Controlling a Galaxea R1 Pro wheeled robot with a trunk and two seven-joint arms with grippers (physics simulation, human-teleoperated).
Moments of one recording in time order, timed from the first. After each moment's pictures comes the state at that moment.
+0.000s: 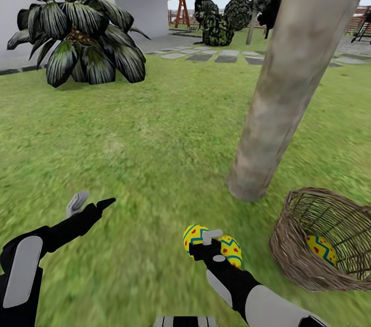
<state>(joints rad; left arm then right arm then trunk) -0.35 0.05 0.40 -1.61 0.89 1.01 0.04 -0.68 0.14 0.76 -0.40 -0.56 0.01 -0.24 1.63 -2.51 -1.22</state>
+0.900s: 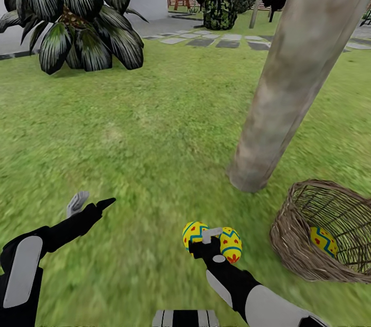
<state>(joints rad) -0.35 0.05 0.40 -1.61 0.89 1.01 0.04 -0.68 0.14 0.77 -0.40 -0.54 -0.03 -0.24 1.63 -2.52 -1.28</state>
